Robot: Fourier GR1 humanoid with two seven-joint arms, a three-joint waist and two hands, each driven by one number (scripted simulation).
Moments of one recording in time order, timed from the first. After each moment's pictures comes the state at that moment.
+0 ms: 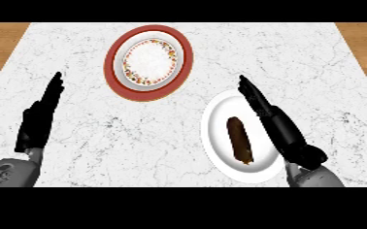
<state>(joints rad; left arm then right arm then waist) -0.14 0.52 -0.17 -1.29 0.16 0.29 -0.07 -0.14 -0.28 0.34 -1.60 -0.12 0.03 -0.13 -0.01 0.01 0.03</state>
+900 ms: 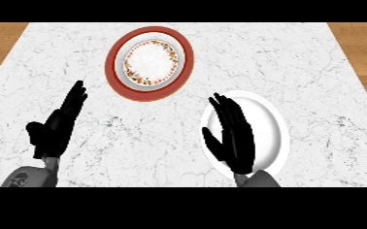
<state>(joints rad) -0.10 0.42 -0.18 -1.31 0.26 0.16 -0.14 -0.18 -0.07 0.57 -1.24 0.96 -0.83 0.19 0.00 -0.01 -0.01</state>
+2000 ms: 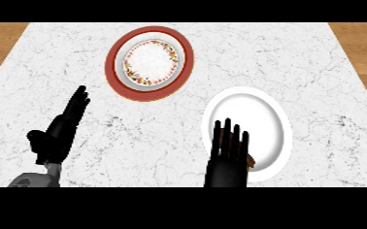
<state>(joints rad) -0.06 0.40 -0.17 -1.32 0.24 0.13 -0.17 0.00 -0.01 0.83 -1.56 1.69 -0.11 1.10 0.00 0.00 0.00</state>
